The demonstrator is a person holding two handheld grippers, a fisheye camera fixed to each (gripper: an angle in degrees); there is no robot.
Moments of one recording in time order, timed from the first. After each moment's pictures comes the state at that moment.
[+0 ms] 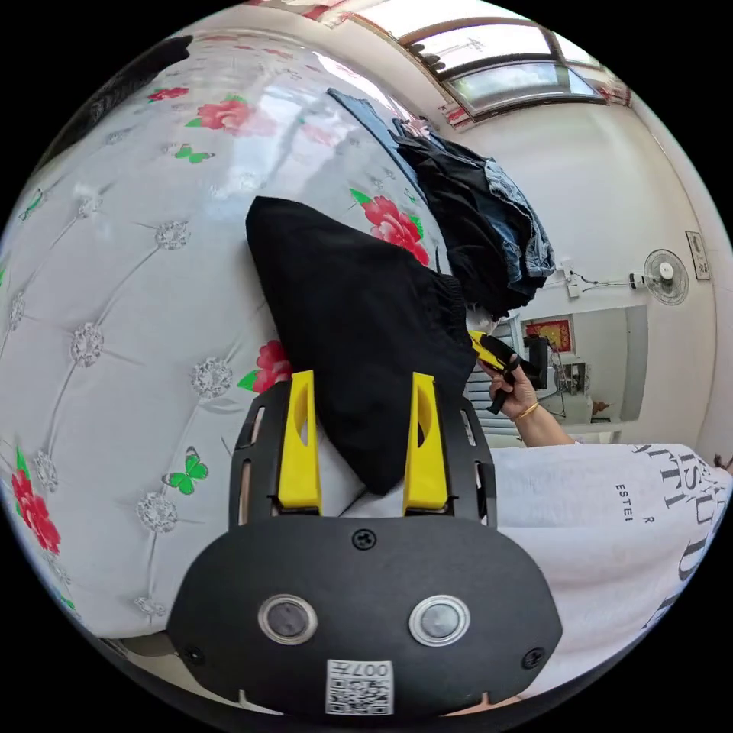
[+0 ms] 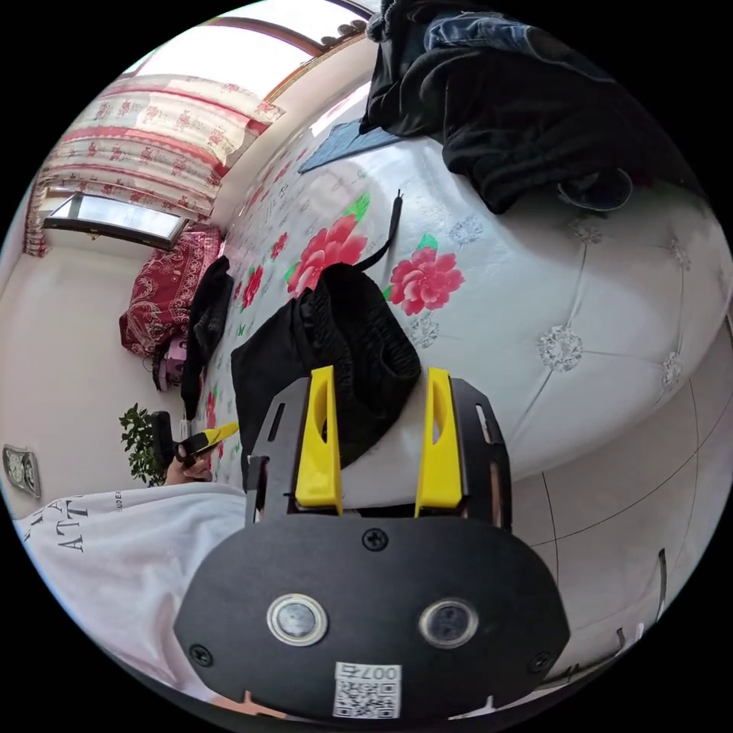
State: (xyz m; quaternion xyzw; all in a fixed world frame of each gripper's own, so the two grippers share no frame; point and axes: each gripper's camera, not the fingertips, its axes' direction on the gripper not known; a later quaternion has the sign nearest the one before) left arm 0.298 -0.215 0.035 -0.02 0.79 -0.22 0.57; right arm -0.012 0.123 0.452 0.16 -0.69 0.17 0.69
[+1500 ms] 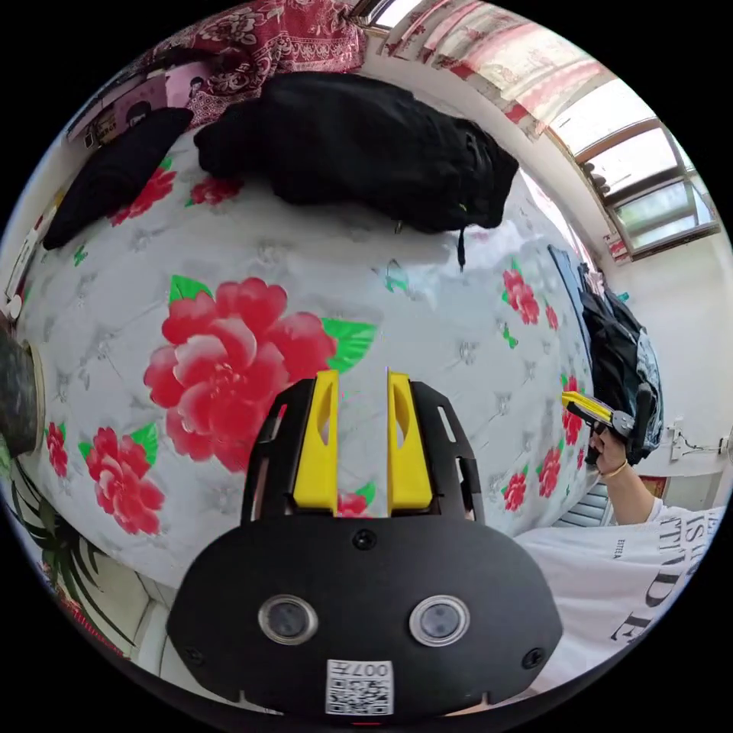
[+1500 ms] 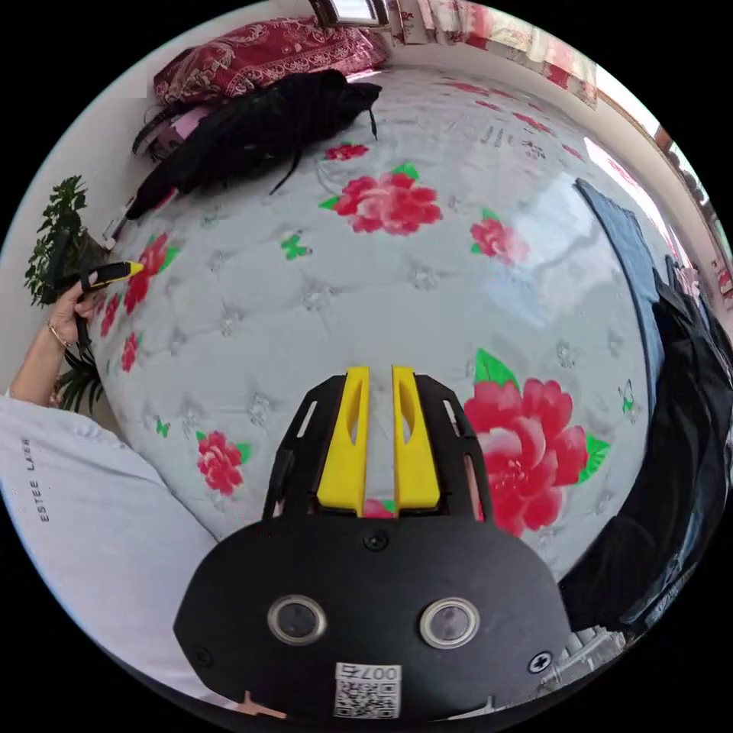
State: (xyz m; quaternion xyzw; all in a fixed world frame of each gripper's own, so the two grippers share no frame) left arm 0.125 -0.137 0.311 -0.15 0.56 -0.43 0.69; right arm -0.311 -0.108 0.005 0.27 -0.46 -0.21 0.82
